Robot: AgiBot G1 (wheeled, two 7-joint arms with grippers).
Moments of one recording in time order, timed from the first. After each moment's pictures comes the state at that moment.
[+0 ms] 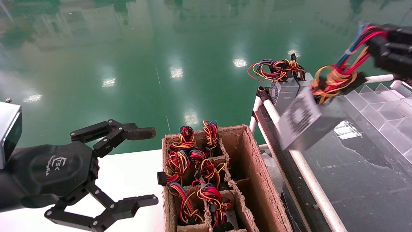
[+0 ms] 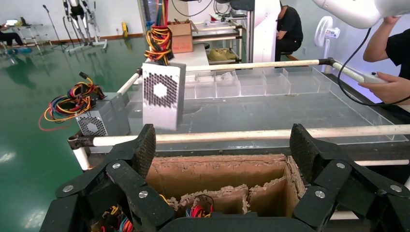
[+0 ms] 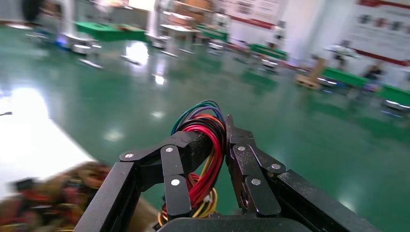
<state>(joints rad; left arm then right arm) -1.10 0.57 0.38 -1.26 0.66 1.45 -0.13 1.21 -0.47 -0.18 1.02 -0.82 -1.20 0.16</state>
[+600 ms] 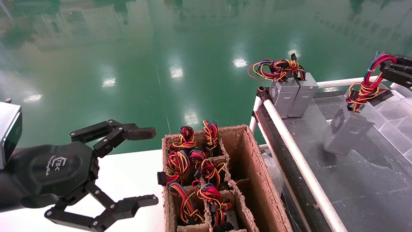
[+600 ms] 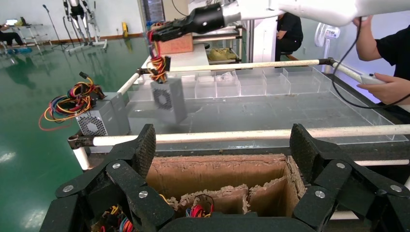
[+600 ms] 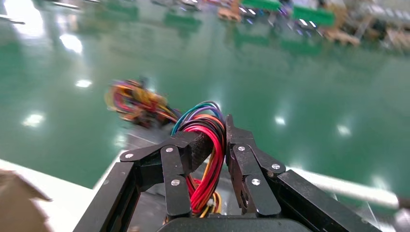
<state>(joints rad) -1.10 0.57 0.38 -1.26 0.66 1.45 -0.13 1.52 -0.65 -0.31 0.43 -1.10 -1.03 -0.01</state>
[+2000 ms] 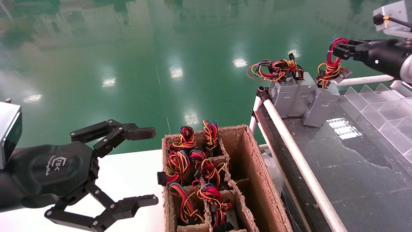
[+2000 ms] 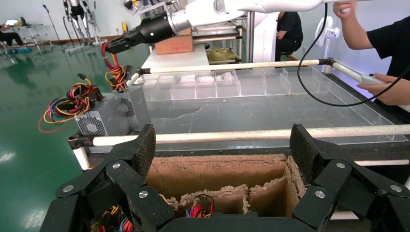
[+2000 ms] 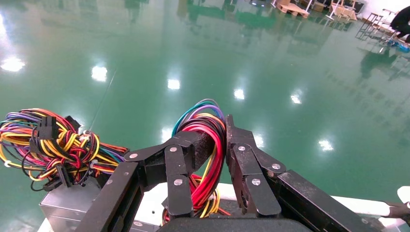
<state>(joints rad) -1.10 0.57 0.38 -1.26 0.66 1.45 -0.13 1.85 -1.04 -0.42 0.01 -1.30 -0.66 -0.13</state>
